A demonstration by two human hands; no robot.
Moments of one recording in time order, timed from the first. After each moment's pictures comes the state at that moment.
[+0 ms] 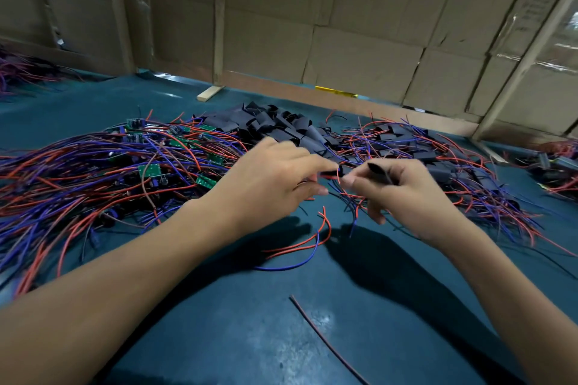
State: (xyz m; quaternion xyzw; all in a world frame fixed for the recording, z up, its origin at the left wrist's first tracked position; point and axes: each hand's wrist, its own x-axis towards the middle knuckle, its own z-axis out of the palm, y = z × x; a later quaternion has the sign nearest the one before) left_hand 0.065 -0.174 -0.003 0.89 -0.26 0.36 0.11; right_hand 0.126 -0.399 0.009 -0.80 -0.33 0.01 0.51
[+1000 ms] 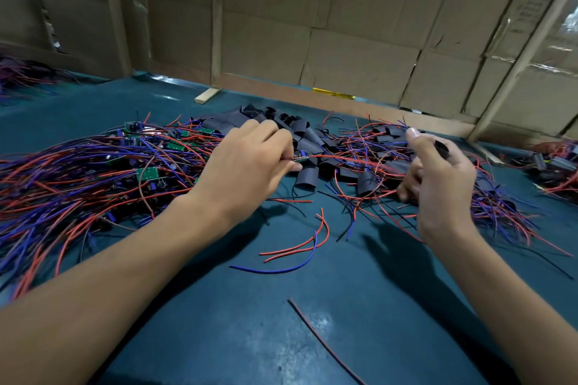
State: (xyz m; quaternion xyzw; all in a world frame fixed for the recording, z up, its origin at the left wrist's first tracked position) left_hand 0.067 -0.158 0.002 0.89 -0.15 0.42 0.12; right_hand 0.136 -0.404 0.011 -0.63 -0.10 -0.19 0.75
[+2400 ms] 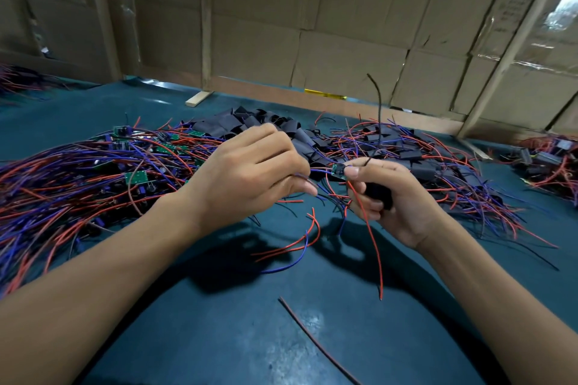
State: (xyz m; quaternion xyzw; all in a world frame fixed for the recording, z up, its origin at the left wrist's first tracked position) left_hand 0.064 -0.163 0.008 0.78 -0.37 0.50 0.09; right_hand 0.125 -0.398 0.007 -0.64 -0.24 0.18 0.71
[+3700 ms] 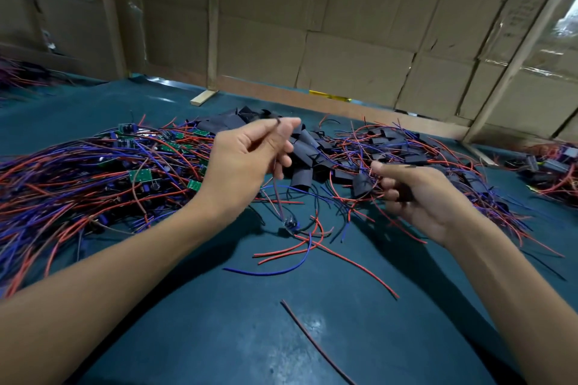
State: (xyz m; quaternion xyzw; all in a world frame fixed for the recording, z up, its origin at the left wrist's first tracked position) left_hand 0.075 -0.176 -0.002 0.64 -0.12 0.29 0.70; right_hand 0.147 -0.422 0.017 -0.69 -0.04 0.12 0.71
